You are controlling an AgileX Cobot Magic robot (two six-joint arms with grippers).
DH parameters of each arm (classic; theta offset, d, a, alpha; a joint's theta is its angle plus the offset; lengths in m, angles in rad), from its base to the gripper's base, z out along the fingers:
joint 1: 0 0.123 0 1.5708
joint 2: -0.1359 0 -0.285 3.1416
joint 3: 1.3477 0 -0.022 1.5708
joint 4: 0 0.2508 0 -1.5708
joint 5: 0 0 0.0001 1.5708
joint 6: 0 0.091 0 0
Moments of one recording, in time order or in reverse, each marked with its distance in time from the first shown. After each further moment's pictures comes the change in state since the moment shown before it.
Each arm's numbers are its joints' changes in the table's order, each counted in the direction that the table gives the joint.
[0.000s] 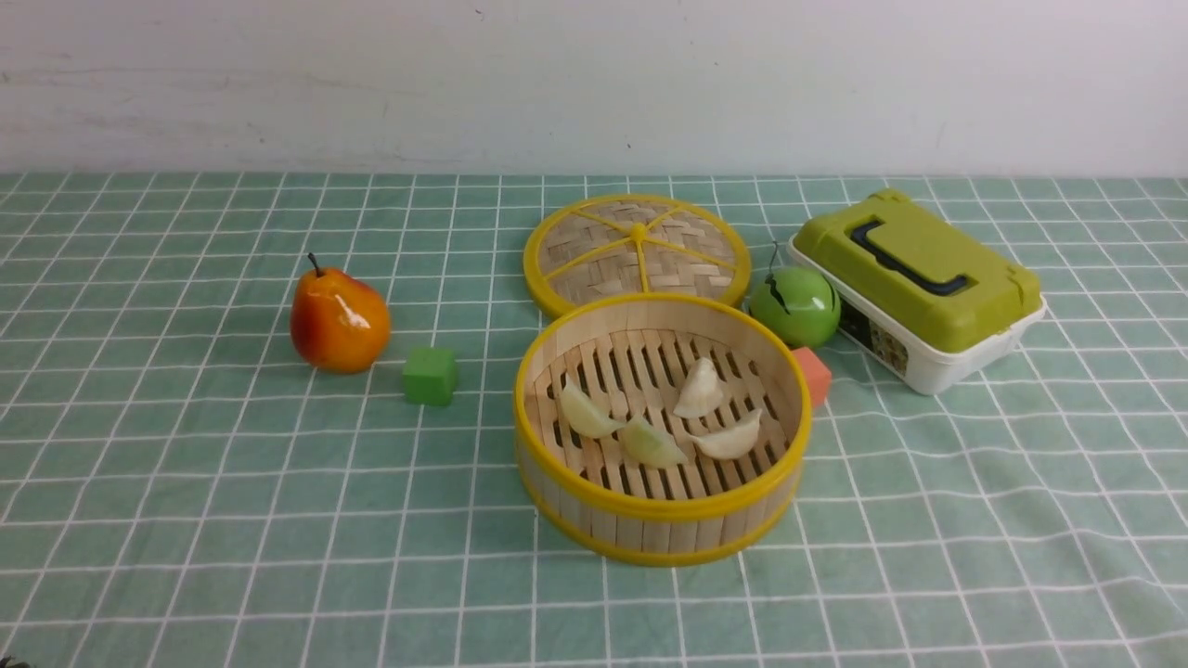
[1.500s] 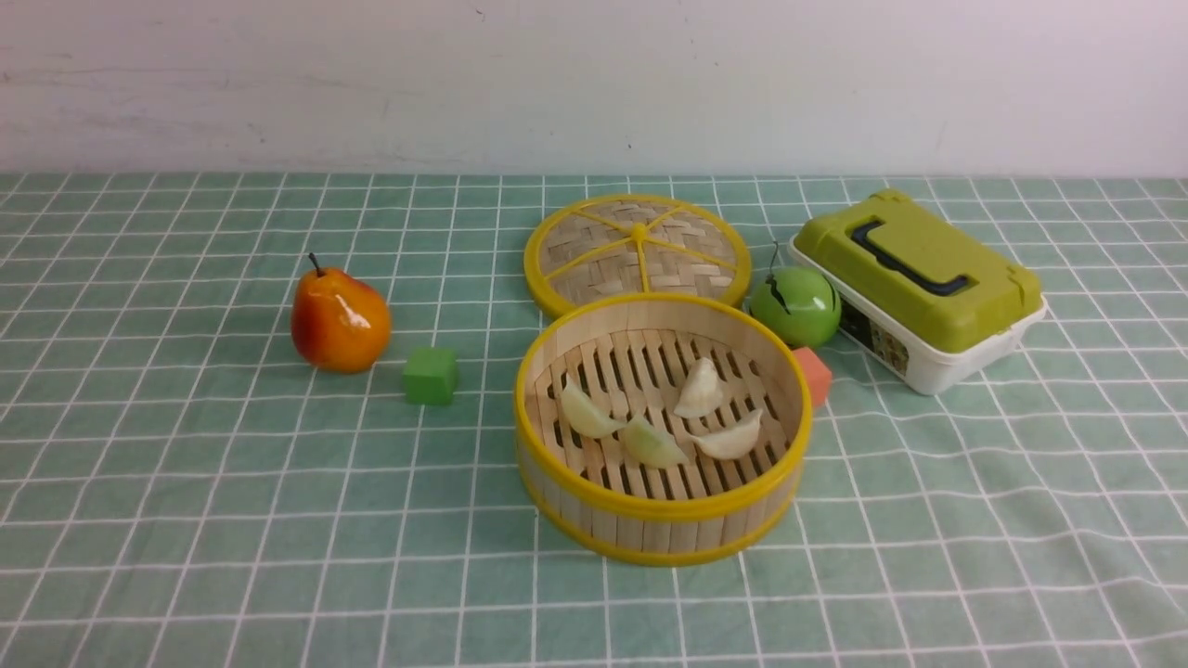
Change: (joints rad) right arm 0.000 0.000 0.000 0.000 0.000 0.000; left arm 0.466 0.141 0.500 0.250 -0.410 -0.104
